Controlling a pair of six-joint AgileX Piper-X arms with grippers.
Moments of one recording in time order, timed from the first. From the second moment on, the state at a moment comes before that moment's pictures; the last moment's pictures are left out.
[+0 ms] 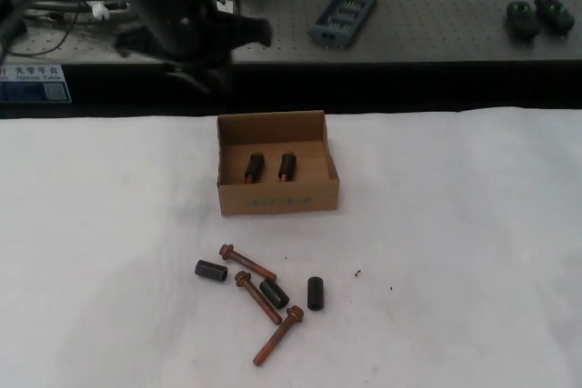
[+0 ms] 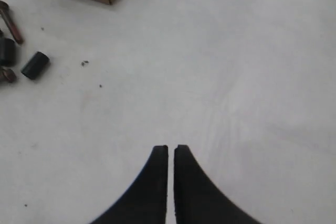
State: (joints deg) left arm -19.3 125.1 -124.5 44.6 10.1 -11.1; right arm 12.7 46.2 -34.7 38.4 -10.9 -11.7
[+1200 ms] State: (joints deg) left arm -16.3 70.9 -50.6 35.3 2.6 -10.9; right arm 41.0 98.1 -77.8 40.6 -15.1 -12.4
